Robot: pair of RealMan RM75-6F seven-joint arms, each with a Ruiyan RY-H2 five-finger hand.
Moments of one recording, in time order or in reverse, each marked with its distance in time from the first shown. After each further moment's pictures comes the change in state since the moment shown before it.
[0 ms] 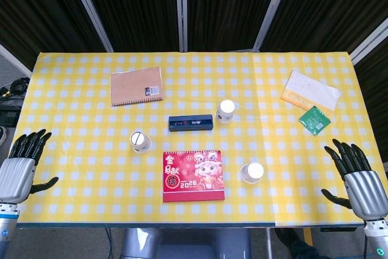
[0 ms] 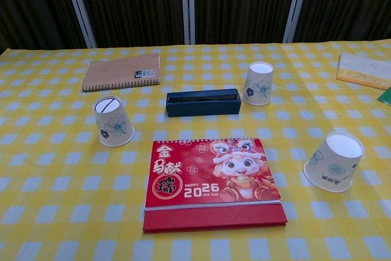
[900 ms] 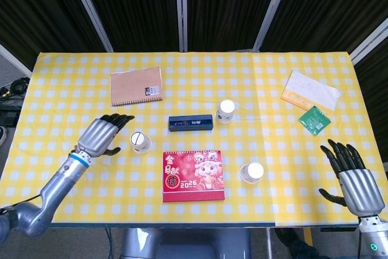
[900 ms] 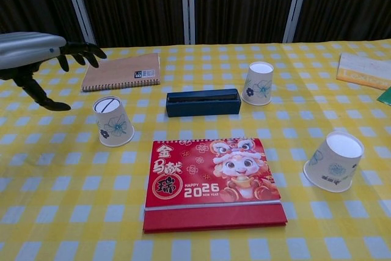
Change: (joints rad) left arm -0.436 -0.228 -0.210 0.242 -0.111 -0.595 0.090; right arm 0.020 -0.016 -0.001 -0.003 0.040 -0.061 -0.043
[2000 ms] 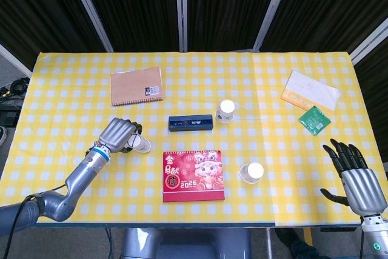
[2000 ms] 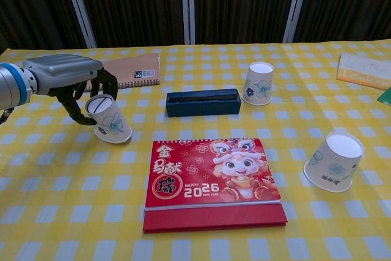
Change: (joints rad) left arm -0.113 -0.130 0.012 0.124 -0.141 -0.091 0.096; right arm 0.003 0.016 -0.002 -0.004 0.011 -0.005 0.039
